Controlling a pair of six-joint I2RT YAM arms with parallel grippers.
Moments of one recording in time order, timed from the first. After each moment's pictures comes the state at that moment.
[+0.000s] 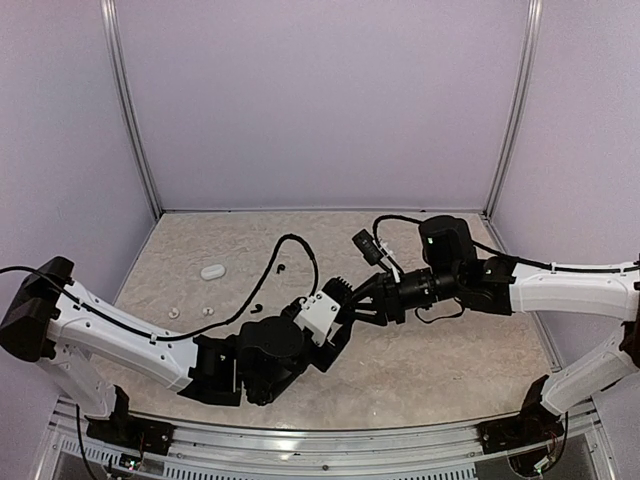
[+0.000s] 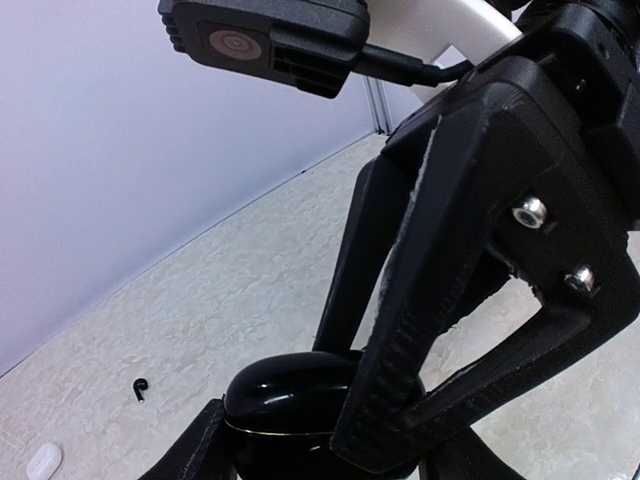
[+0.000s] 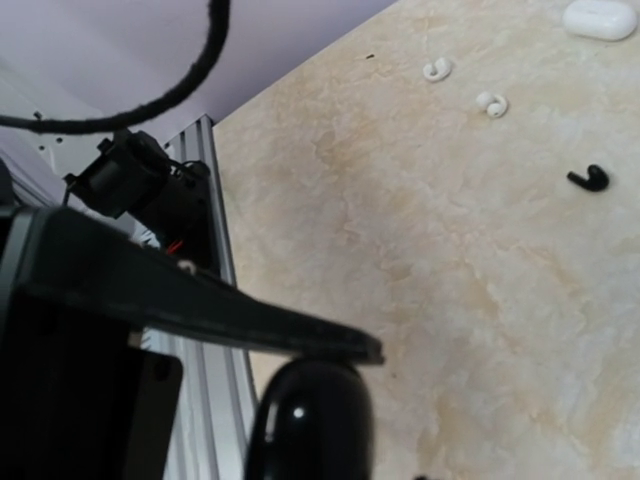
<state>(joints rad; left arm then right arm) -1.44 1.62 0.88 0.51 -0.83 0.08 0.87 1.35 0.87 0.04 -0.62 0.27</state>
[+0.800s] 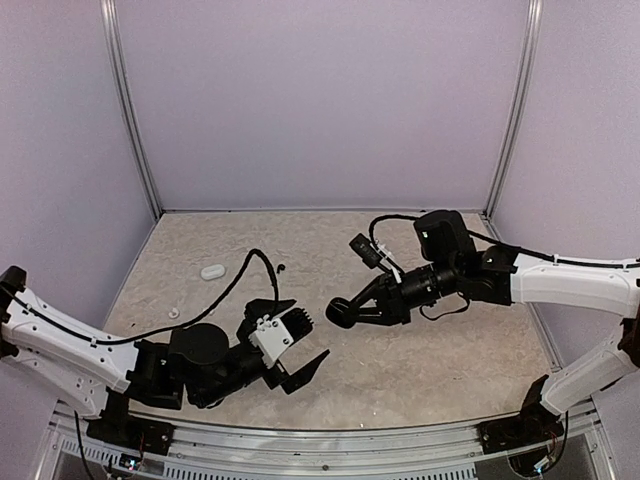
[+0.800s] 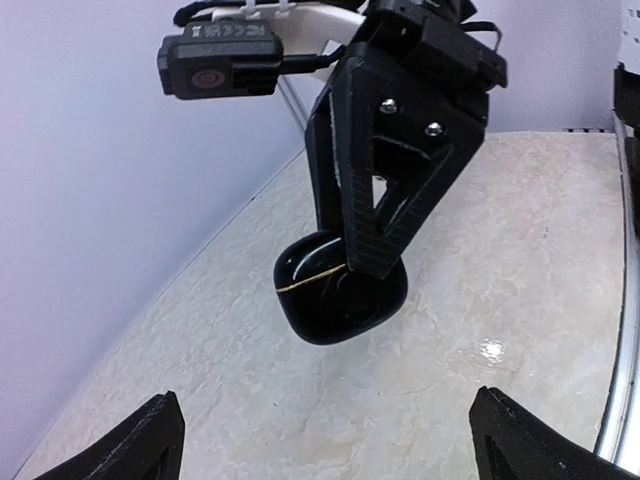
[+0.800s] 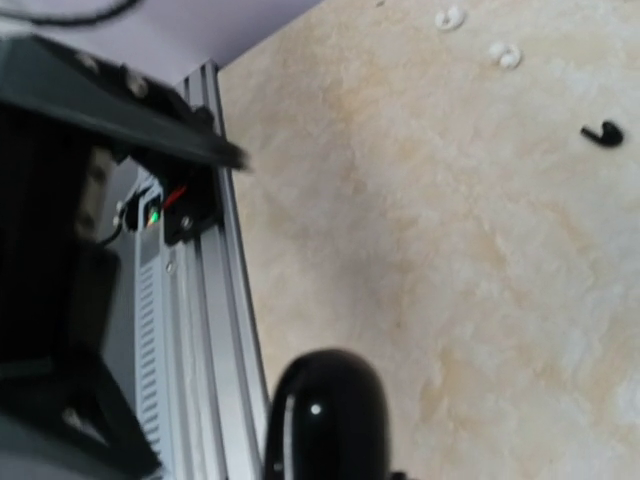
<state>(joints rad) -1.46 1.31 0.60 0.53 -0.64 0.31 0.85 1.36 0.94 -0.14 -0.67 0.18</state>
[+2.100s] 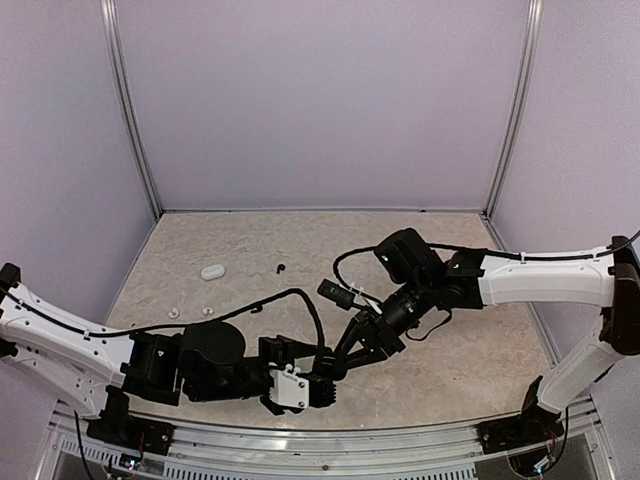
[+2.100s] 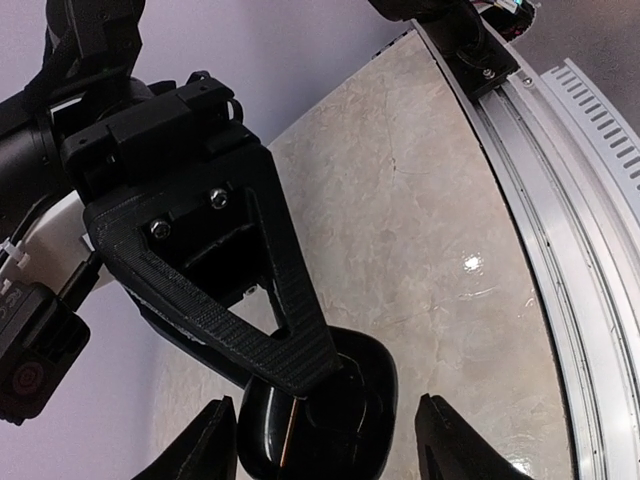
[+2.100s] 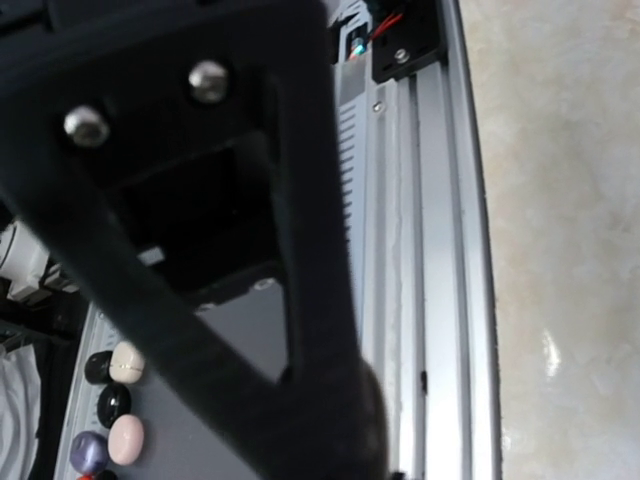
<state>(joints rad) -1.47 1.29 0.68 0.24 -0.26 0.76 0.97 1.52 1.04 -0.33 -0.97 0.07</state>
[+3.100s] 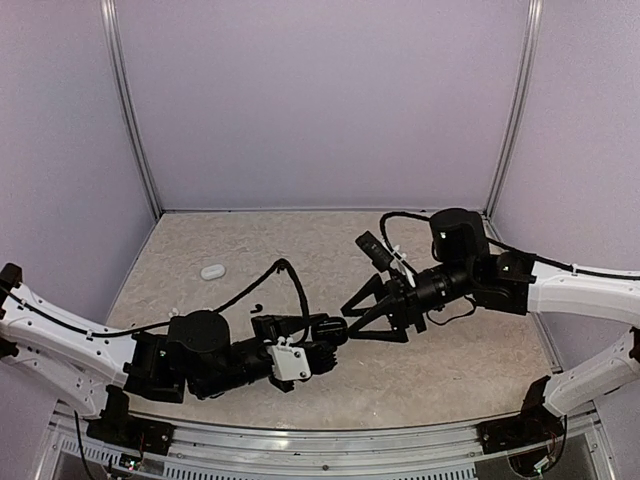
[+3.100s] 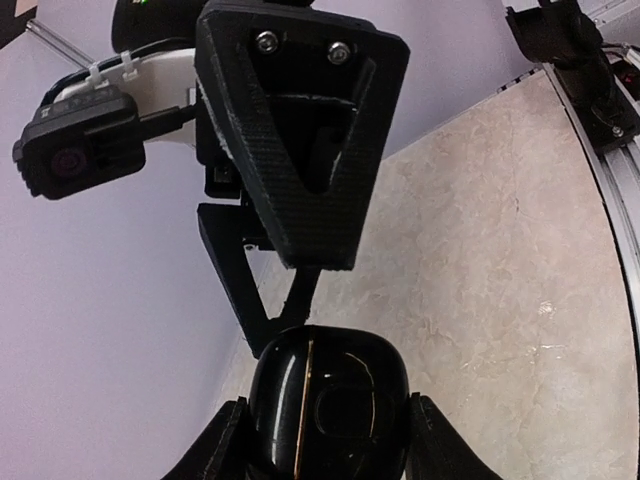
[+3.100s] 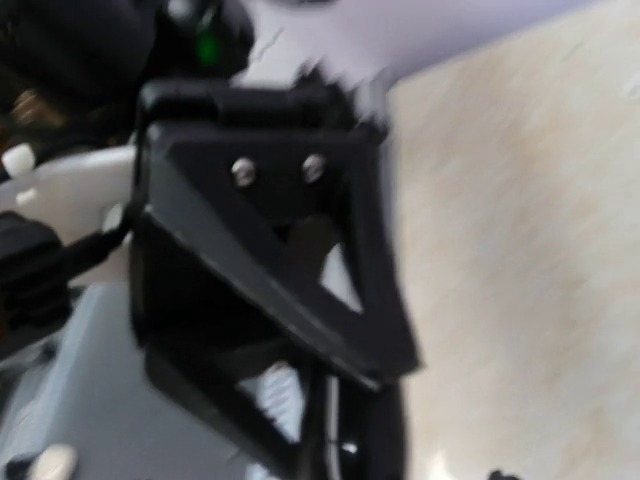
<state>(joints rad) -1.45 1.29 0.67 0.46 -0.41 0.77 0.91 1.28 0.91 -0.06 -0.87 0.17</state>
